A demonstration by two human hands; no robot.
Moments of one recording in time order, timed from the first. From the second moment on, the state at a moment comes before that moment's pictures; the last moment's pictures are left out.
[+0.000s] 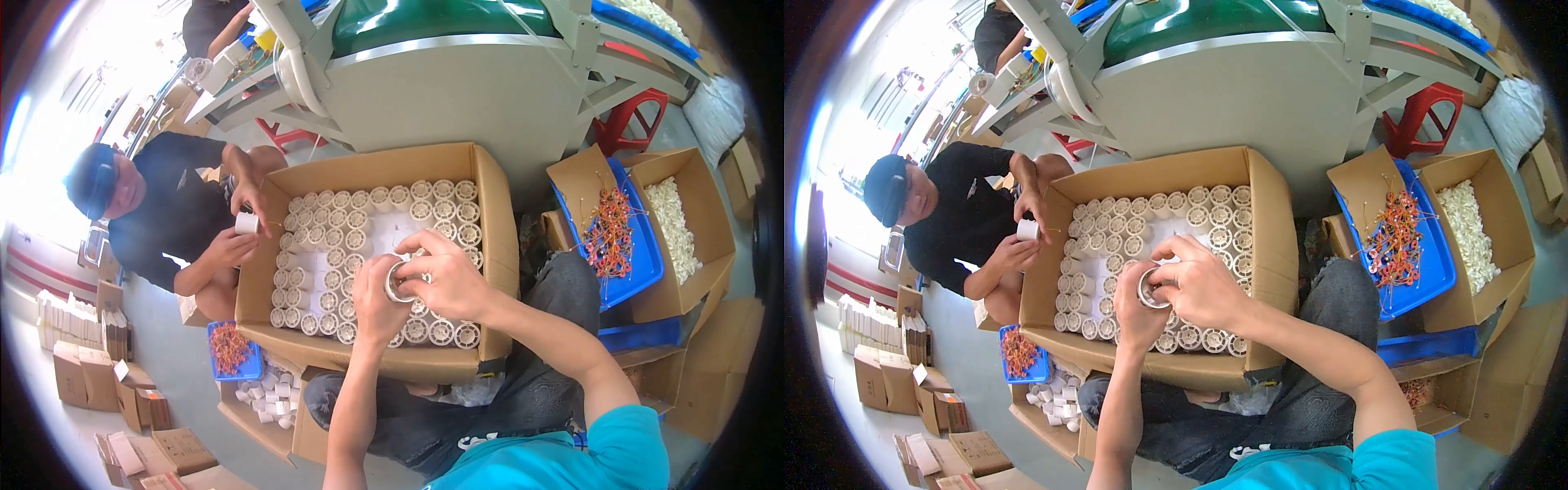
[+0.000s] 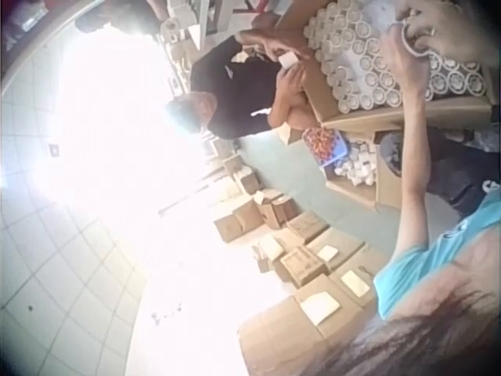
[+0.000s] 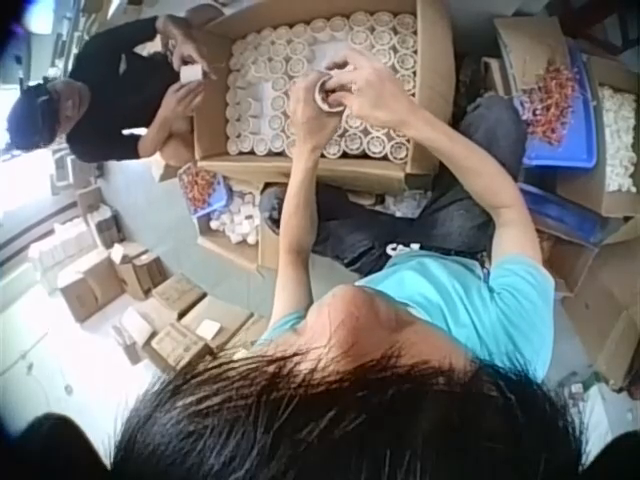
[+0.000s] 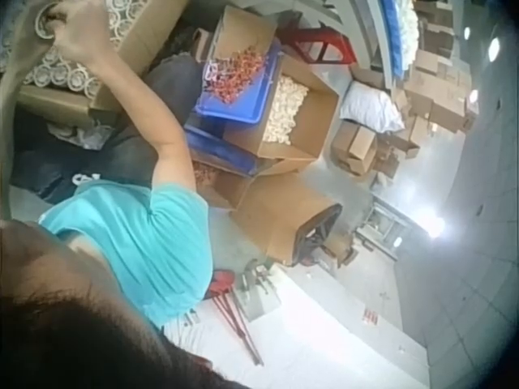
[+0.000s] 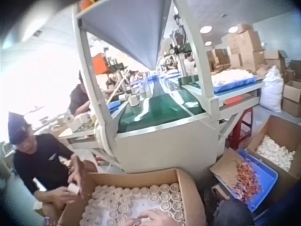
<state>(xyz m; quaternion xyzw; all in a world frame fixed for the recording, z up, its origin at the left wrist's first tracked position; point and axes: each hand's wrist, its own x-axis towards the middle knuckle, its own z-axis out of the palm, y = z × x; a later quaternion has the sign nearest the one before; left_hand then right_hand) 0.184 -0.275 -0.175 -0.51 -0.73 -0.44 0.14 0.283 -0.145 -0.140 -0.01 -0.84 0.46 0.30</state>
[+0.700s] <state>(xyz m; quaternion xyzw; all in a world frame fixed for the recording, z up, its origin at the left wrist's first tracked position) 0.189 -0.271 -0.173 -0.51 -0.71 -0.47 0.11 0.283 -0.153 -0.143 -0.07 -0.80 0.55 0.24</state>
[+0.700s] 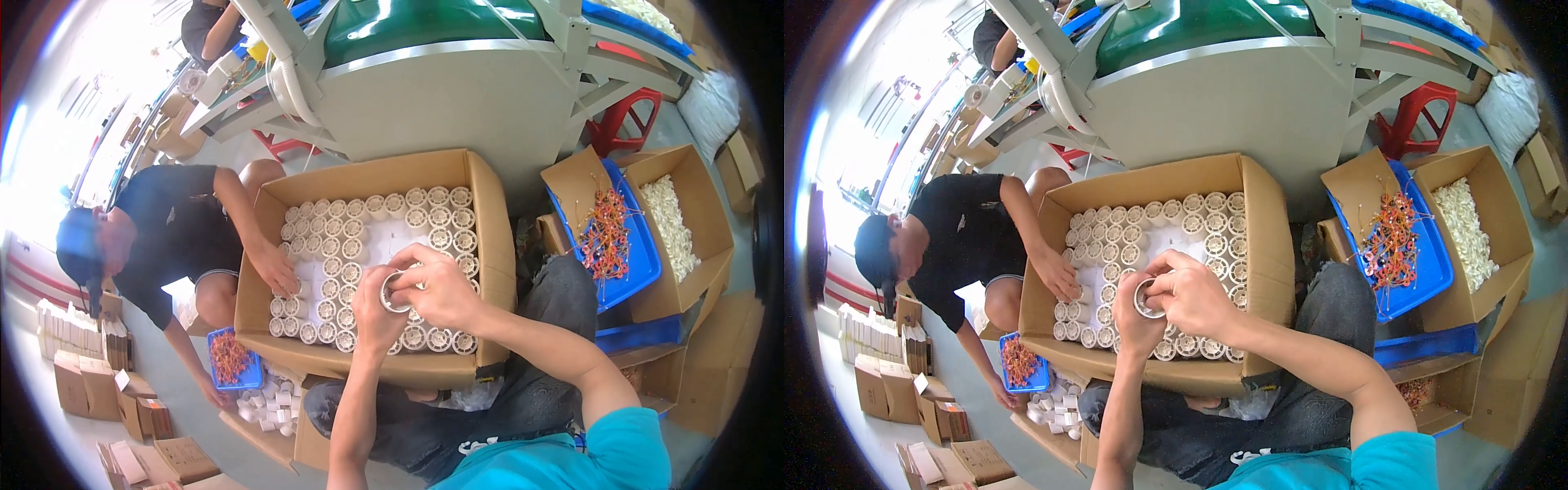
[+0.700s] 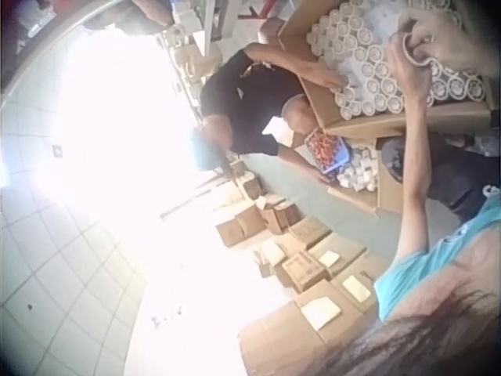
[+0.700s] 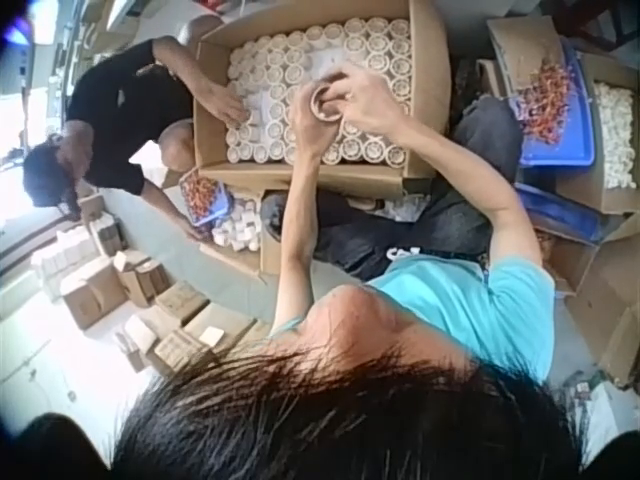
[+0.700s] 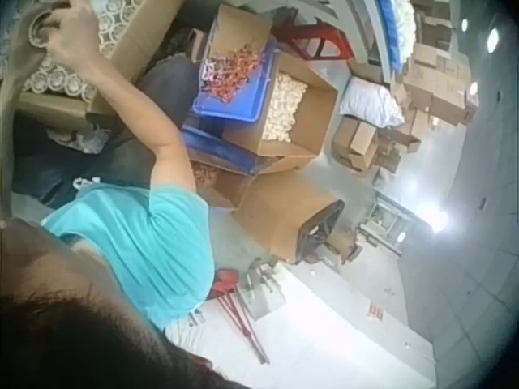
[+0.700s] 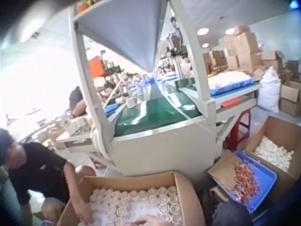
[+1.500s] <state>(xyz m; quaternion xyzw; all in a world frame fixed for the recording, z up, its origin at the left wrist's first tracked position) 0.184 -0.274 -0.178 -0.54 -0.67 -0.46 0.20 0.281 -0.153 -0.143 -0.04 -0.79 0.55 0.27</state>
